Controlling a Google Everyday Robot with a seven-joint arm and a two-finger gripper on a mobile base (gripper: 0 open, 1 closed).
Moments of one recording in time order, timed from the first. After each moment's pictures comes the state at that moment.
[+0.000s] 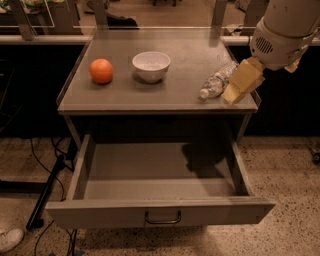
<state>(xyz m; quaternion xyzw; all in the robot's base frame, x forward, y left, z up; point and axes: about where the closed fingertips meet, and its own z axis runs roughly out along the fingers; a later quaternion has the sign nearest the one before) 0.531 -0.221 0.948 -0.26 0.96 -0.06 0.10</state>
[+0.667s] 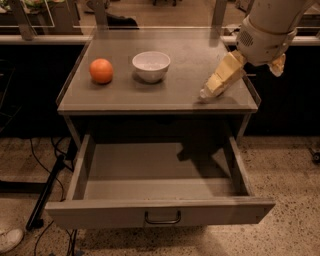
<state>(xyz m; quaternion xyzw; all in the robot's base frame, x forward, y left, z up) 0.556 -0.199 0.937 -0.19 0.98 -0.01 0.09</state>
